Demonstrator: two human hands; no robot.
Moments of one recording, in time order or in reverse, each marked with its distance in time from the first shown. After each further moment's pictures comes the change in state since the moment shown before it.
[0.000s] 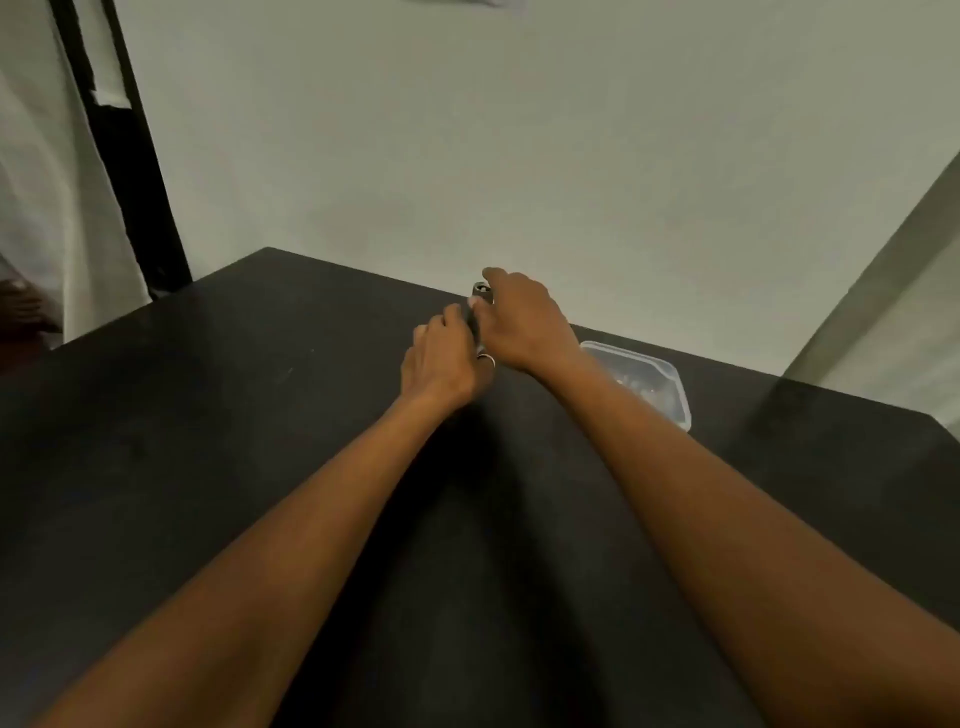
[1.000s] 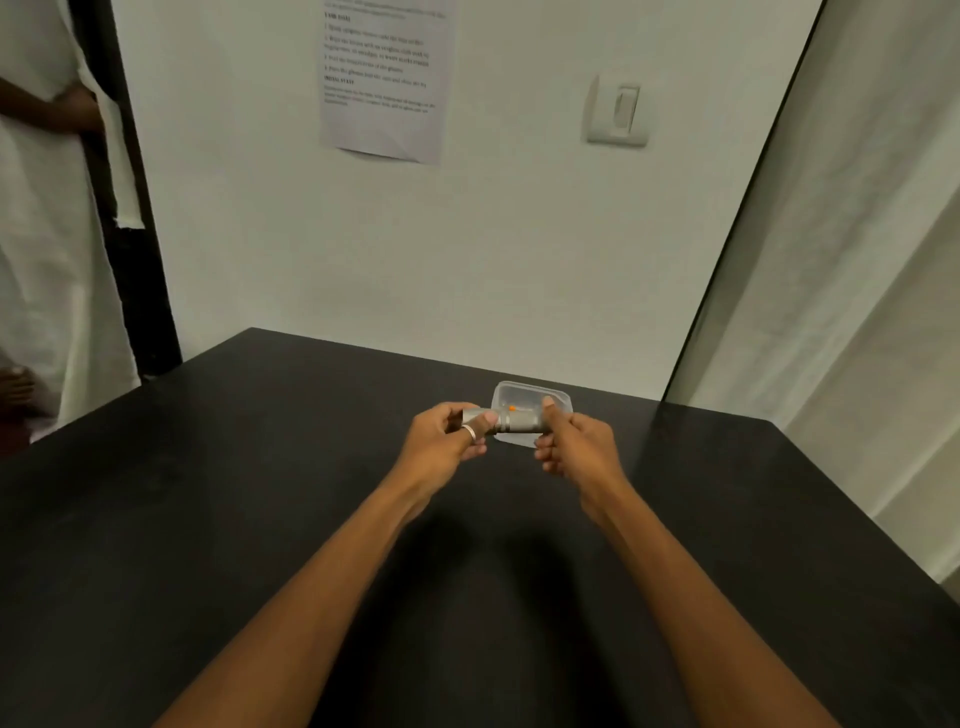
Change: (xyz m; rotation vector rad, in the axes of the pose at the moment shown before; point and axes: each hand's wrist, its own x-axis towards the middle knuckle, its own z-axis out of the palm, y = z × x) left_hand -0.129 0.060 -0.018 -1.070 -0.230 -0.063; right_hand -0.191 0.055 -0.085 0.973 0.258 0.640
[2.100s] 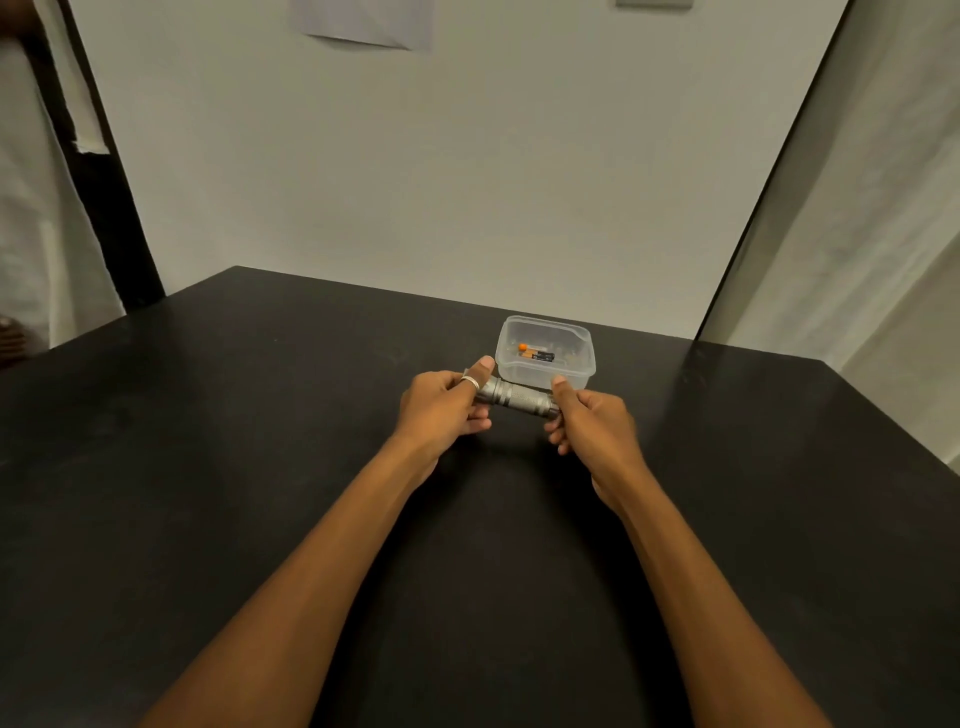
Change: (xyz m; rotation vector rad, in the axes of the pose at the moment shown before) left_hand 0.017 -0.051 0.008 0.076 0.155 -0.126; right_hand 0.021 0.074 -0.002 -0.175 0.001 -0.054
